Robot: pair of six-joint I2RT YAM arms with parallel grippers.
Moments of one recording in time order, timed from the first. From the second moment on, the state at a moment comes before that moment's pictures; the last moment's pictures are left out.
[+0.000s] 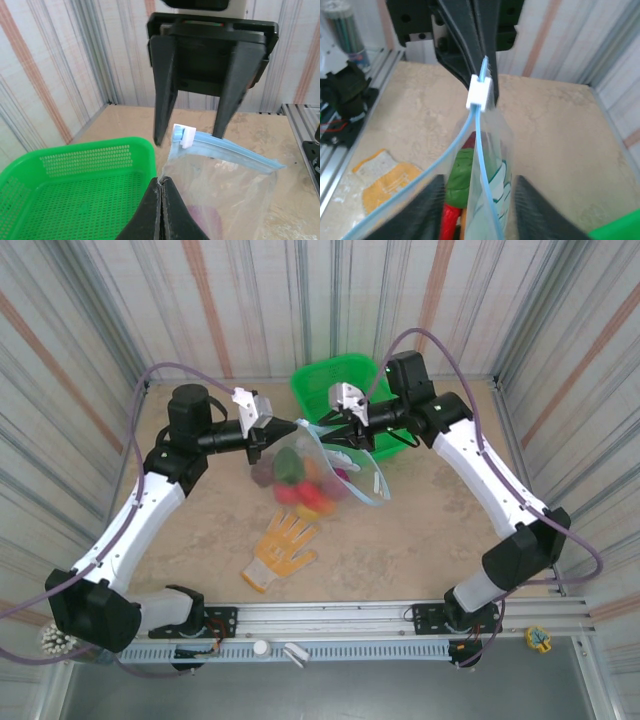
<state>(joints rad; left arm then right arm) -0.34 1.23 1.17 -0.17 0.89 0.33 0.48 1.53 1.61 -0.69 -0.89 -0.70</state>
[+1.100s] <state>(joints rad) -0.40 1.23 1.10 -0.11 0.82 0.31 0.50 1.52 1.53 -0.45 -0.95 -0.43</state>
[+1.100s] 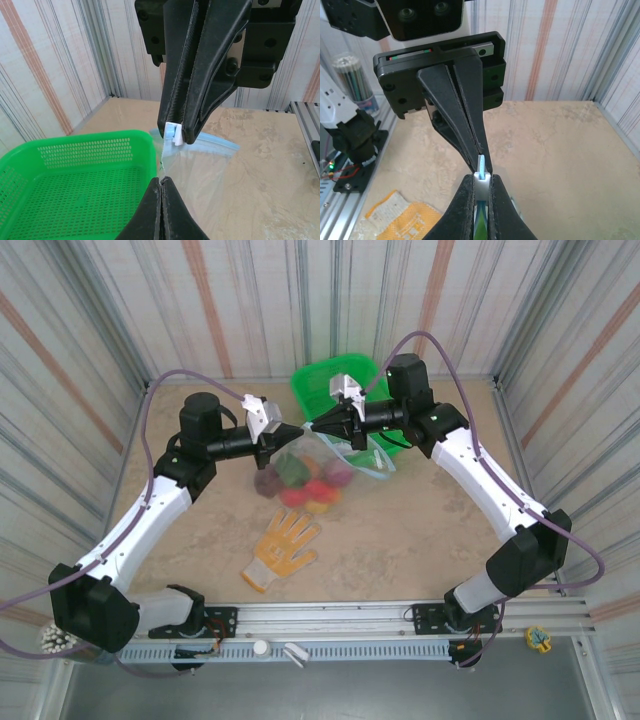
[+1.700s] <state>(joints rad) -0.43 1.28 1.20 -0.19 0.84 0.31 0.51 1.51 1.53 -0.45 -0.95 -0.43</state>
